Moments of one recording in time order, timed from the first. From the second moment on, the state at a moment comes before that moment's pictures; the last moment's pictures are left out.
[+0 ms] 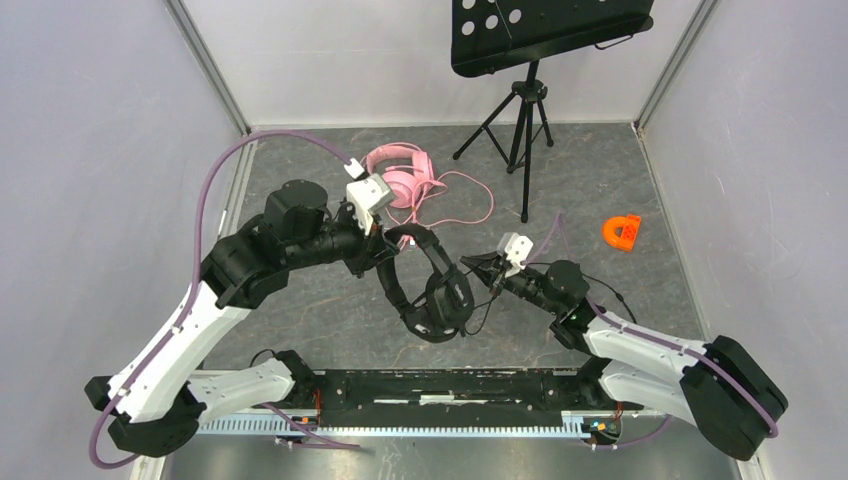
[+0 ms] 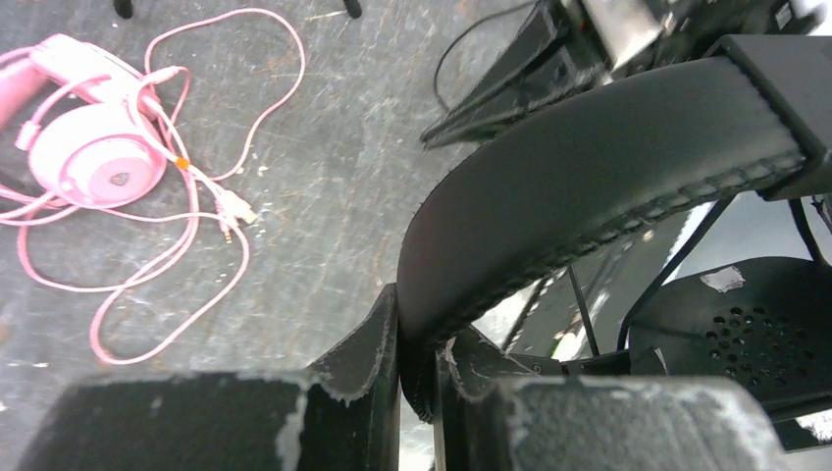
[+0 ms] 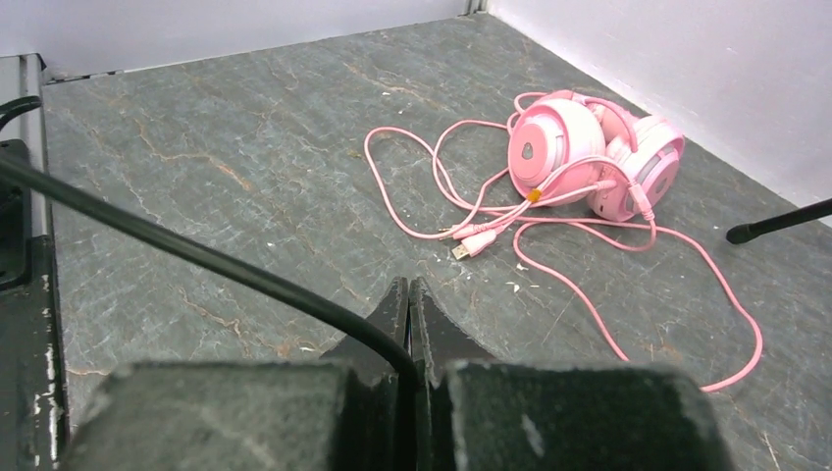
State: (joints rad) left arm -0.77 0.99 1.39 -0.86 0.24 -0.05; right arm 0.72 1.05 0.24 0.89 -0.30 -0.10
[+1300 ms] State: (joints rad) left arm -0.79 1.04 1.08 -0.68 0.06 0.77; right arm 0.68 0.92 0.27 0.79 -0.89 0.57
